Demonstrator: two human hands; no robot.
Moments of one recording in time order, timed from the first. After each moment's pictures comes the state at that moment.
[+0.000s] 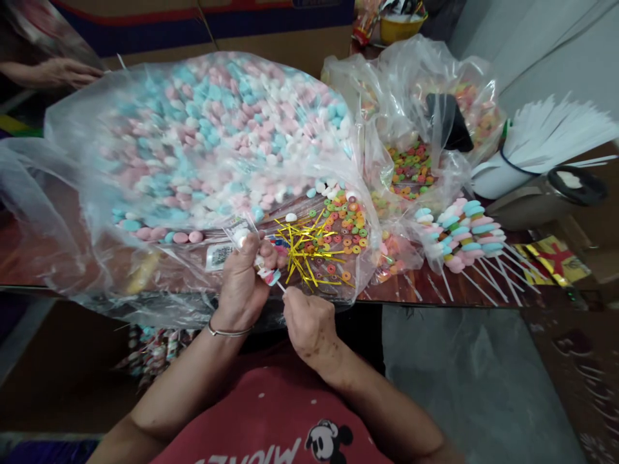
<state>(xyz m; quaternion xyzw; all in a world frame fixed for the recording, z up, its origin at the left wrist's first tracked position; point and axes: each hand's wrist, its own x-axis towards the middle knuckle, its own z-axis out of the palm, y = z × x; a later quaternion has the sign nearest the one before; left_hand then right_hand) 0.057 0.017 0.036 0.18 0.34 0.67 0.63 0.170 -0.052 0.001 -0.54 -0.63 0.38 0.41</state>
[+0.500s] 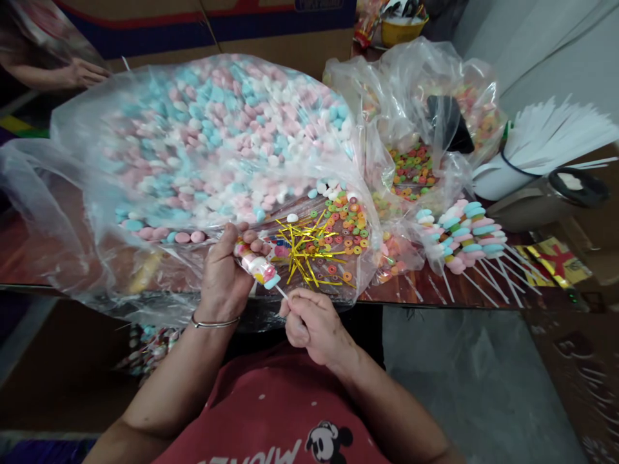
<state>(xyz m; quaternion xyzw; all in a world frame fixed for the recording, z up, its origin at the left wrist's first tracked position) 0.033 0.030 0.049 0.12 0.35 0.67 0.65 0.170 -0.050 0.012 -0.36 -0.28 0.79 0.41</state>
